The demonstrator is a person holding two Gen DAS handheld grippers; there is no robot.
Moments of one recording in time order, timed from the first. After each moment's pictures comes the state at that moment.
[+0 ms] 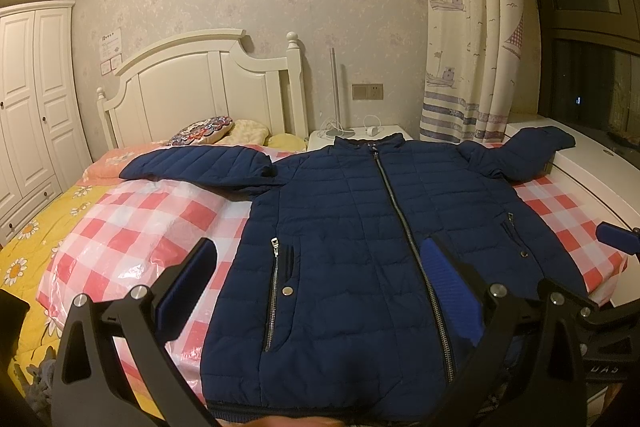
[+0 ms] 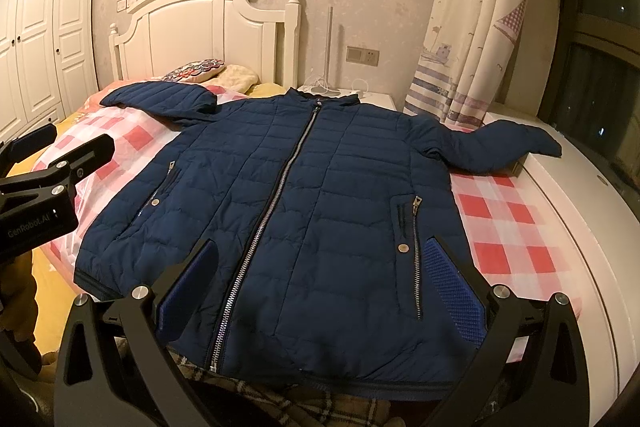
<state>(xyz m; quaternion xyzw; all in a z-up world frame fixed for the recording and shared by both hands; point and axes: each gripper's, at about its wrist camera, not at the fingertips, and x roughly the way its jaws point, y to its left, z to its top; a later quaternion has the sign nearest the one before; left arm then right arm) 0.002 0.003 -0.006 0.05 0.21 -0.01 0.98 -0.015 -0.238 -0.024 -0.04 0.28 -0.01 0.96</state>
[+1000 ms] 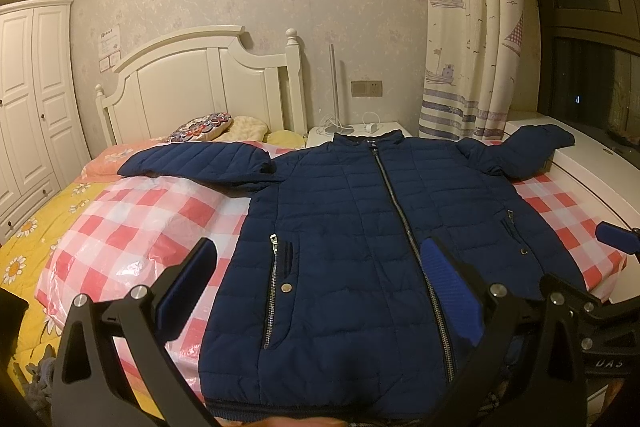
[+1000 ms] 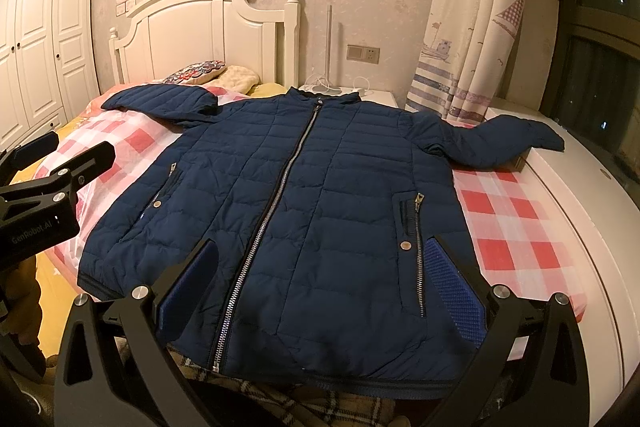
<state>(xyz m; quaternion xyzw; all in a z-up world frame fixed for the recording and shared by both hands) 0.003 0.003 -0.009 0.05 0.22 -0.01 0.97 -0.016 -0.237 -0.026 -0.03 0.28 0.00 0.96</state>
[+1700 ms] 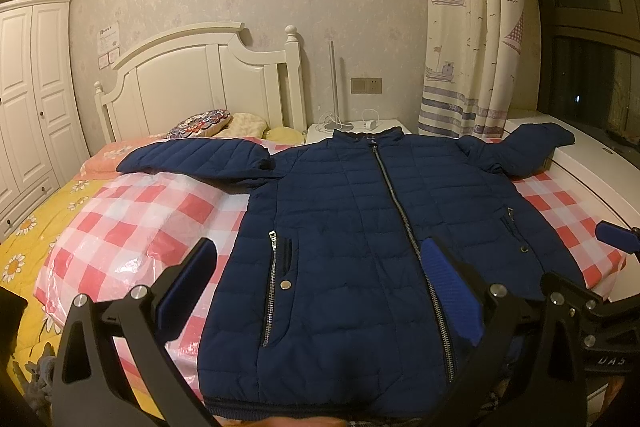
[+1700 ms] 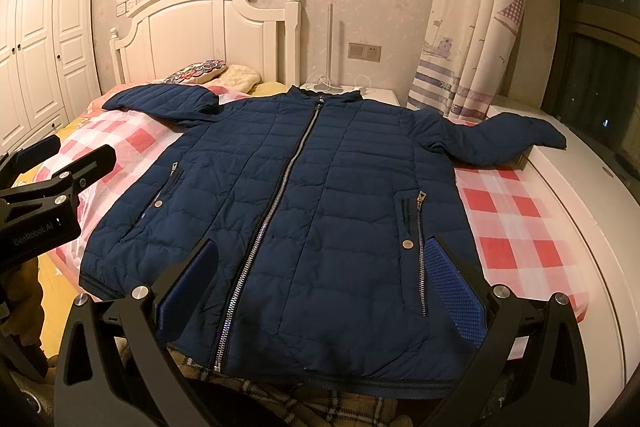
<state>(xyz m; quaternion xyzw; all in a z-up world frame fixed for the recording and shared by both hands) -0.002 0.001 -0.019 0.05 0.22 -0.02 0.97 -0.017 -0.234 -0.026 -0.03 0.28 0.00 0.96</state>
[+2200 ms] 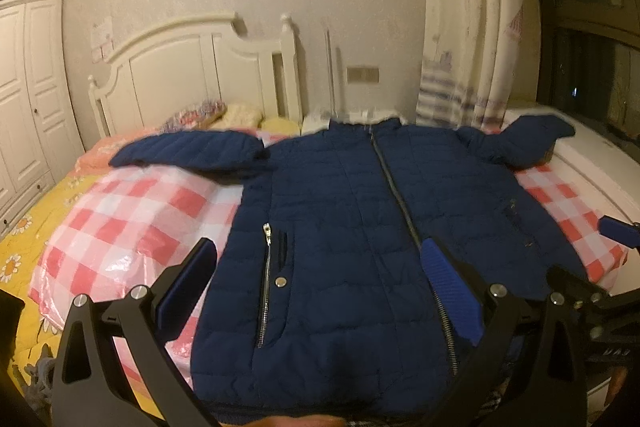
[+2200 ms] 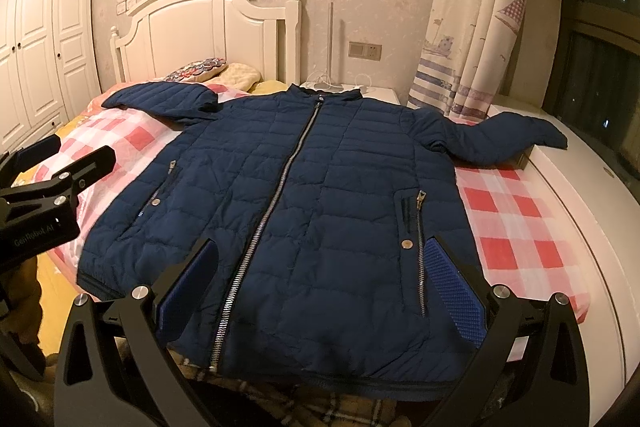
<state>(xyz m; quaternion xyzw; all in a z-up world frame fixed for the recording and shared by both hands) 0.025 0.002 -0.029 0.05 0.26 -0.02 0.96 -0.006 -0.240 -0.033 -0.03 0.29 -0.01 0.96</state>
